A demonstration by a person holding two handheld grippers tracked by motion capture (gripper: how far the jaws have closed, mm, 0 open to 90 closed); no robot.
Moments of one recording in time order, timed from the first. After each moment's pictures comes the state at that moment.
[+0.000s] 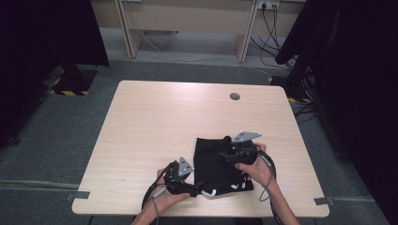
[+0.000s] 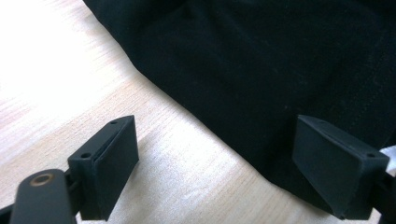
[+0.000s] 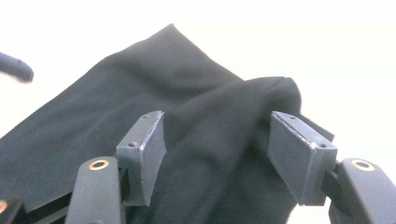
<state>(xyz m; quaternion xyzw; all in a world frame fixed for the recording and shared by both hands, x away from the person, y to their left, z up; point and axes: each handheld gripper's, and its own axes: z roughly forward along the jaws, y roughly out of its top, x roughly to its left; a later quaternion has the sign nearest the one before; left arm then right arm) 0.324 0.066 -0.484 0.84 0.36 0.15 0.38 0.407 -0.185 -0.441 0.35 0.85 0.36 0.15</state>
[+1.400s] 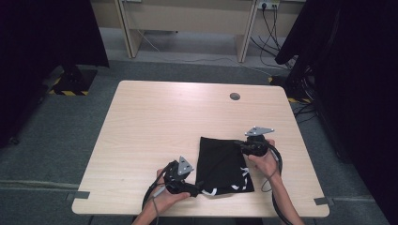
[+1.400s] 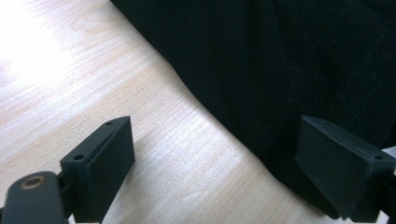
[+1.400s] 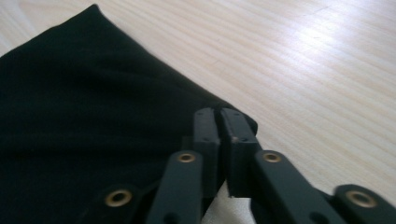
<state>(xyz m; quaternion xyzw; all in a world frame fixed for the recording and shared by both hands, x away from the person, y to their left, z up) 0.325 0.068 -0.484 0.83 0.36 0.14 0.39 0.442 -0.228 -0.469 0.39 0.83 0.37 0.16</state>
